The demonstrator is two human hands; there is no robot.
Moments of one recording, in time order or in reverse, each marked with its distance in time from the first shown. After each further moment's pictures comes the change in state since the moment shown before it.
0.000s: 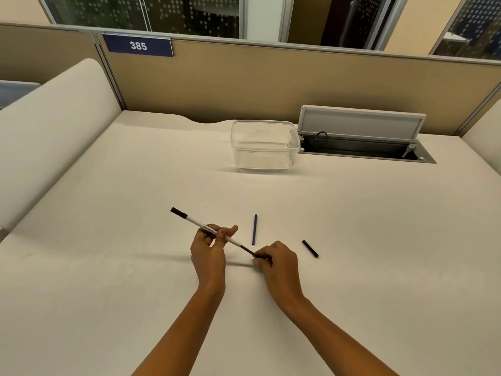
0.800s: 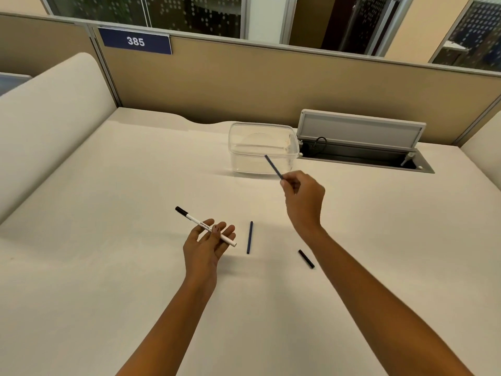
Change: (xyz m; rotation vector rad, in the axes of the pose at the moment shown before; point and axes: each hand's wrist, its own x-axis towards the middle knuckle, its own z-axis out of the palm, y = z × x) left_hand 0.018 0.020 0.006 -0.363 -0.060 -0.284; right_hand 0.128 -0.032 -0.065 0.092 0.414 -0.173
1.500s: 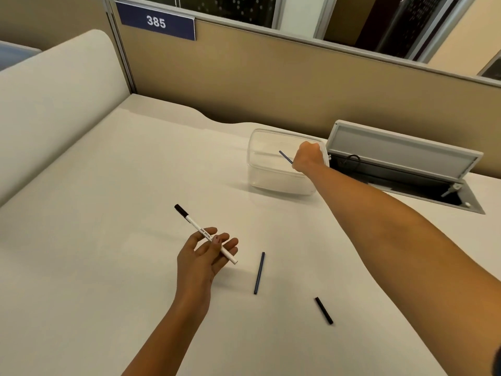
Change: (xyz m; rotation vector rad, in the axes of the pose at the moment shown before) left_hand 0.045 0.017 0.011 0.057 0.044 0.027; right_hand 0.191 0.029 0.117 -0.790 -0.555 0.072
